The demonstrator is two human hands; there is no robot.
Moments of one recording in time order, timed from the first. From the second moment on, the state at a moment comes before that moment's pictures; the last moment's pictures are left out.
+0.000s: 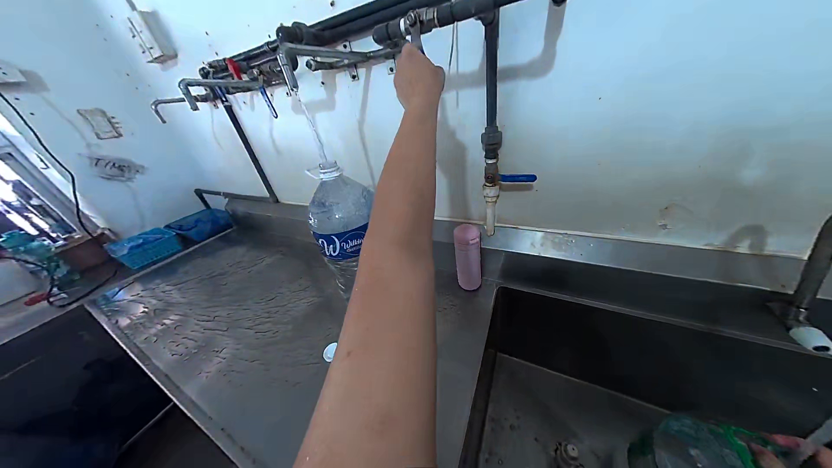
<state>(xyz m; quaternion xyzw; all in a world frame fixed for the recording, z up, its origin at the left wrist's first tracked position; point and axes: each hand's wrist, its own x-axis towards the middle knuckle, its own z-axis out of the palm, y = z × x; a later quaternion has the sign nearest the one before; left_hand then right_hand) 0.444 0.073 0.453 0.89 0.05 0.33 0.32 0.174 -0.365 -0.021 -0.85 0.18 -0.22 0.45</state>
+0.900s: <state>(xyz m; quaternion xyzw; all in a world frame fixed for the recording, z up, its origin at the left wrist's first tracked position) 0.451 0.063 0.446 0.83 0.05 0.35 0.43 0.174 -0.361 -0.022 -0.83 0.19 -0.24 0.46</state>
